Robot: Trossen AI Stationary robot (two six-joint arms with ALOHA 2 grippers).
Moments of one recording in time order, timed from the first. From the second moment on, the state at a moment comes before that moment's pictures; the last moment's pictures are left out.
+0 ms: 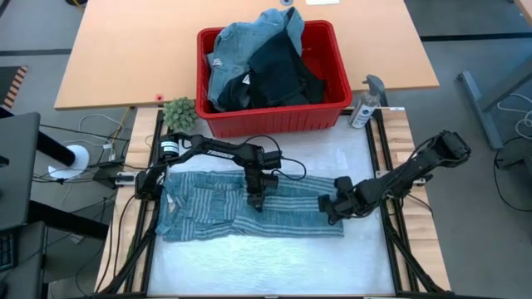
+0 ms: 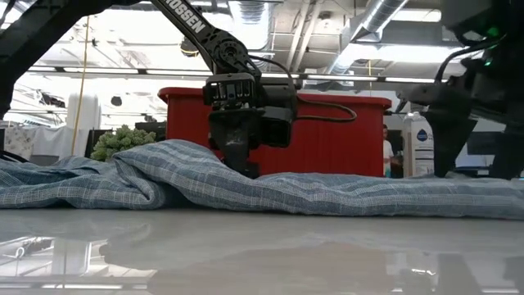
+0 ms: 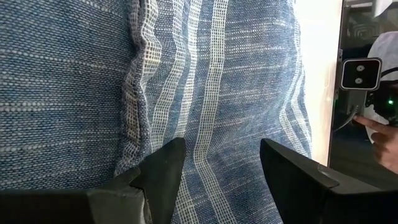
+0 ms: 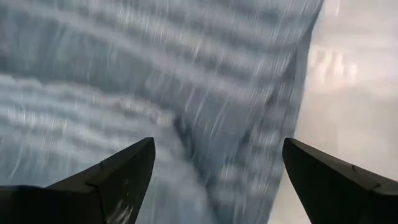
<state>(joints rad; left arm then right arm) 0.18 2.20 1.43 -0.73 0.74 0.08 0.42 1.34 0.68 -0.74 0.33 1.84</state>
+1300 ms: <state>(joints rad) 0.18 2.20 1.44 -0.61 0.73 -0.03 0.33 1.54 0.73 -0.68 0.14 1.67</state>
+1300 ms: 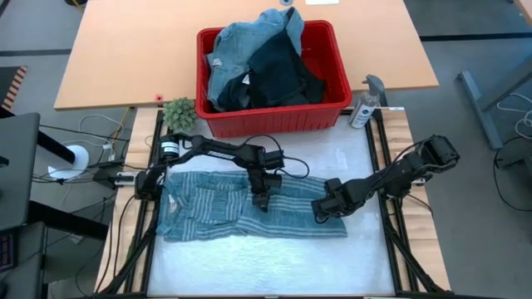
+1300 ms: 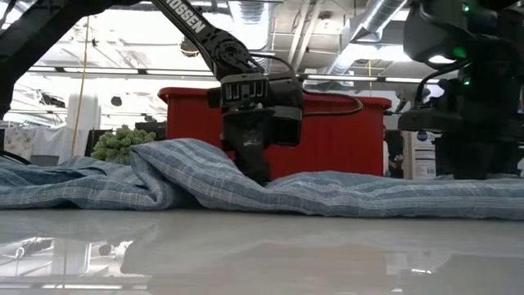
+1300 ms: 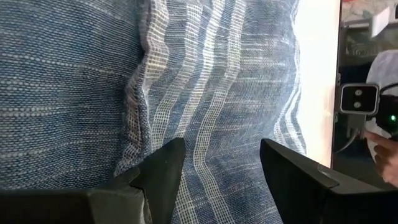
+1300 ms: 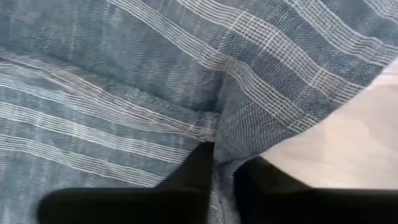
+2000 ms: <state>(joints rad) 0.19 2.20 2.04 -0.95 0.82 -0.12 0.43 1.33 0.73 -0.95 0.20 1.87</state>
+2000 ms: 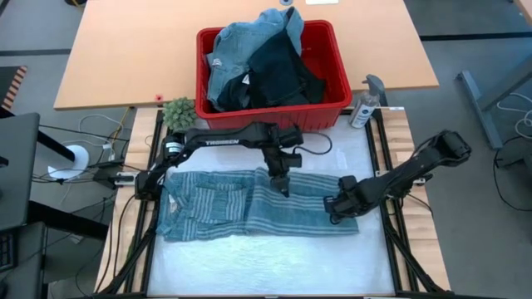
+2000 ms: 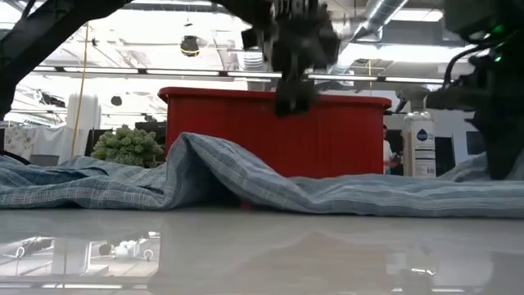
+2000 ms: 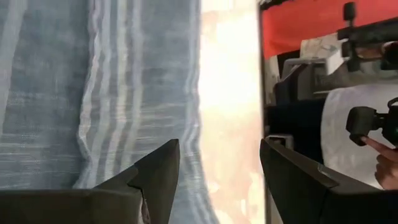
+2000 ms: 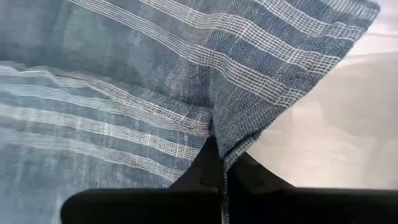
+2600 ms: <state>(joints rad) 0.10 2.09 2.33 -1.15 0.83 -0.20 0.48 1.13 0.90 -1.31 0.32 1.94</state>
